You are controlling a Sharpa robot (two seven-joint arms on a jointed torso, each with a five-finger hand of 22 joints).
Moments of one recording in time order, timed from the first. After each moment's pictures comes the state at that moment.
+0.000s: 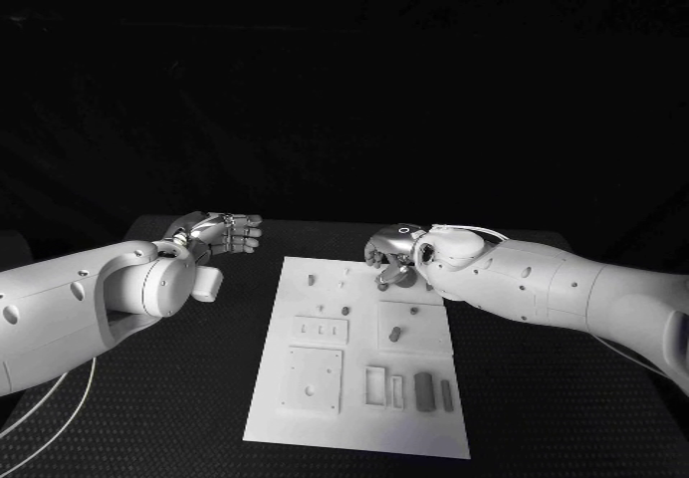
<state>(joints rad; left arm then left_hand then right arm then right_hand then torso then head) 1.36 -0.76 -0.19 1.33 -0.02 -0.37 0.11 1.08 -0.08 0.44 -0.23 0.12 0.81 0.16 0.41 0.37 1.16 0.12 0.10 0.12 0.97 0.09 0.49 0.54 0.02 0.73 -0.01 0.41 1.31 1.23 -0.54 -0.15 1.01 -1.65 -0.21 0.05 1.11 -0.19 0.64 -0.28 0.11 0.86 0.16 0.34 0.38 1.16 0.11 0.07 0.07 1.33 -0.01 0.81 0.84 0.23 1.23 0.03 0.50 1.31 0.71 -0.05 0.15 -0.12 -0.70</state>
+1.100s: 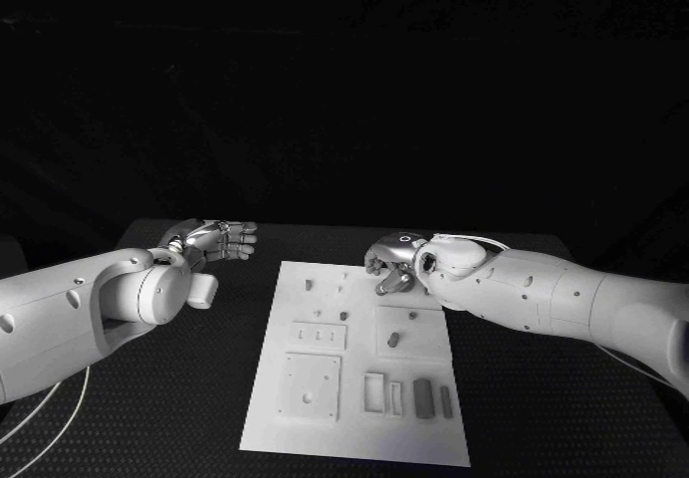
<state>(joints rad) 1.36 -0.76 -0.19 1.31 -0.02 -0.36 0.11 1.08 -0.07 0.44 -0.24 0.12 0.81 0.16 0.40 0.37 1.16 0.11 0.10 0.12 0.96 0.09 0.48 0.54 0.02 0.73 -0.01 0.41 1.31 1.22 -0.57 -0.15 1.03 -1.64 -0.23 0.05 1.10 -0.21 0.64 -0.28 0.11 0.86 0.15 0.34 0.38 1.16 0.11 0.07 0.07 1.33 0.00 0.85 0.85 0.23 1.22 0.02 0.56 1.31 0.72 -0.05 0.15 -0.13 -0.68</state>
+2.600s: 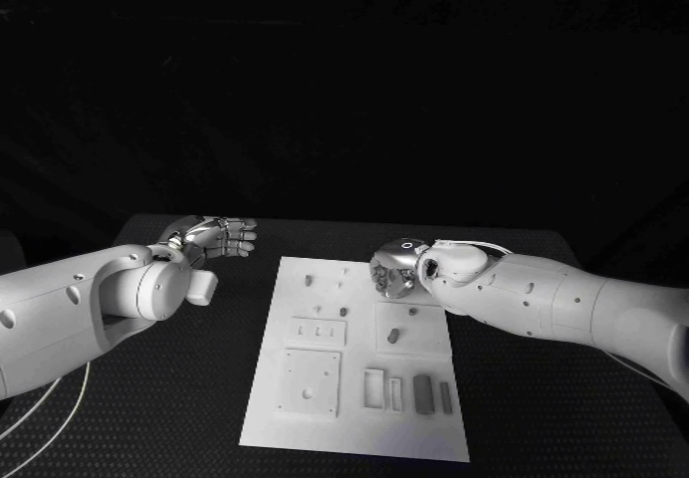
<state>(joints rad) 1.36 -0.75 -0.19 1.30 -0.02 -0.35 0.11 1.08 -0.07 0.44 -0.24 0.12 0.80 0.15 0.40 0.37 1.16 0.11 0.09 0.12 0.96 0.09 0.48 0.54 0.02 0.73 -0.01 0.41 1.31 1.19 -0.57 -0.15 1.03 -1.69 -0.21 0.05 1.13 -0.20 0.70 -0.27 0.06 0.92 0.13 0.36 0.40 1.23 0.09 0.09 0.09 1.33 -0.02 0.91 0.84 0.23 1.21 0.01 0.63 1.31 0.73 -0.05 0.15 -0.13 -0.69</state>
